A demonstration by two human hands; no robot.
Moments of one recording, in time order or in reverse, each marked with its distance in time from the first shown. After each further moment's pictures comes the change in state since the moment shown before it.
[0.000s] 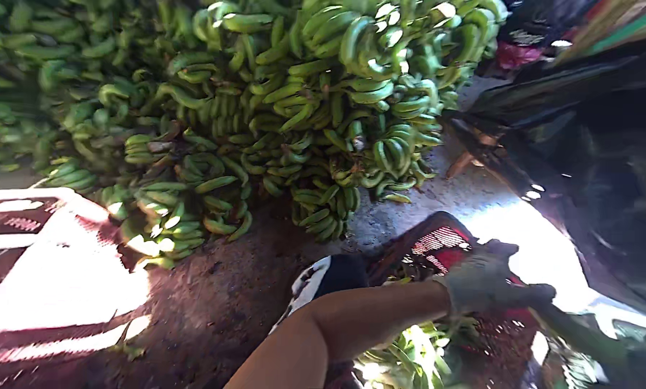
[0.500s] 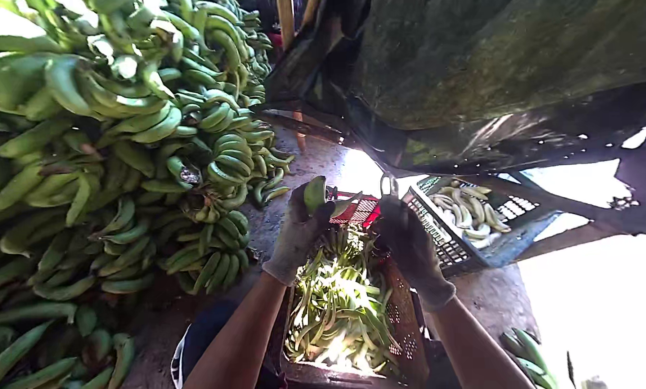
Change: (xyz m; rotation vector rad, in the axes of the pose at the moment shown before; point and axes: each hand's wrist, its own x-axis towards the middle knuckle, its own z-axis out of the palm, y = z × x) left_hand -0.008 0.008 -0.035 -0.008 0.193 0.047; right_hand -0.013 -0.002 0.031 -0.145 -0.069 0.030
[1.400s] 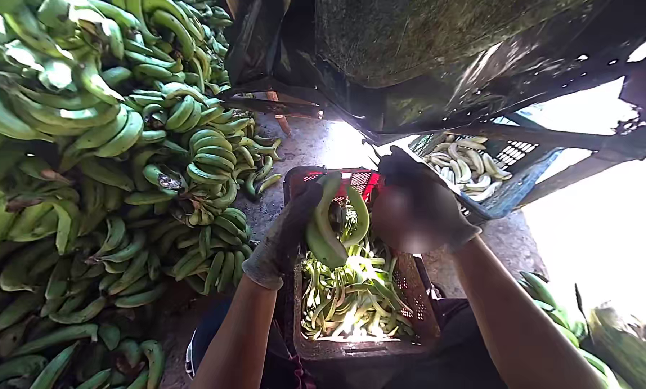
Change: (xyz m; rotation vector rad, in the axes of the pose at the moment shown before) left_hand -0.013 0.008 -0.009 -0.350 -0.501 -0.278; right_hand 0.021 0.015 -0.048 -0.273 -0.017 -0.155
